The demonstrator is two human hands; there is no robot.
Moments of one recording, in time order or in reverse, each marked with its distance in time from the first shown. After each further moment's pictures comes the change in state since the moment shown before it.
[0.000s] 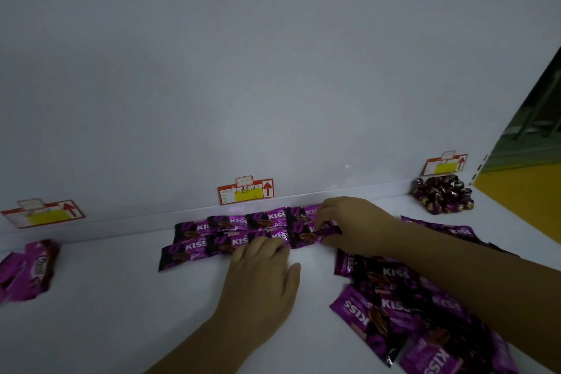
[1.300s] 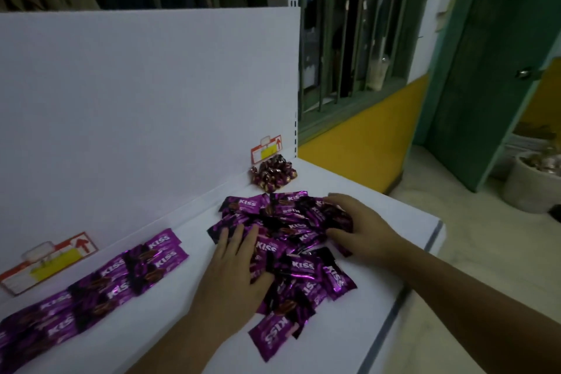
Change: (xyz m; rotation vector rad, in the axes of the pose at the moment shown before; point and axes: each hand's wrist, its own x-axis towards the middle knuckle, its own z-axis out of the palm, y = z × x) left_hand 0.047 0.118 0.049 -0.284 -0.308 0.315; right_hand -0.231 0.058 -0.001 0.350 0.443 0.781
